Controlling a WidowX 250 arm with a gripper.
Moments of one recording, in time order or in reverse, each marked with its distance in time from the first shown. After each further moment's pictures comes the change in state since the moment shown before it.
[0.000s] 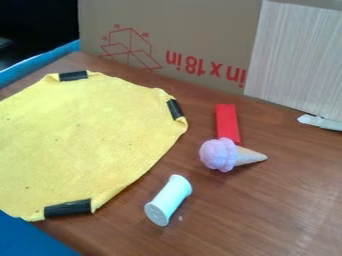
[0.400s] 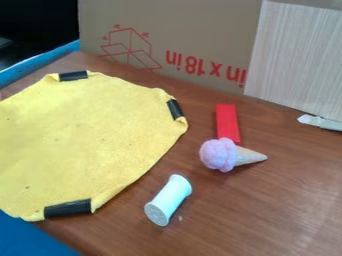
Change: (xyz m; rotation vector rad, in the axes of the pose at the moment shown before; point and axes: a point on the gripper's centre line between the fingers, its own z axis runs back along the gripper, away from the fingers) arm 0.032 -0.040 0.018 -0.070 0.009 0.106
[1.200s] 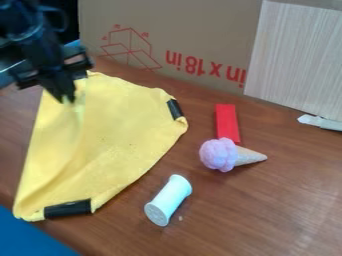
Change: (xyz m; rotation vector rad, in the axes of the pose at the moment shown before) arm 0.008 -0.138 -0.017 -0.003 0.101 0.072
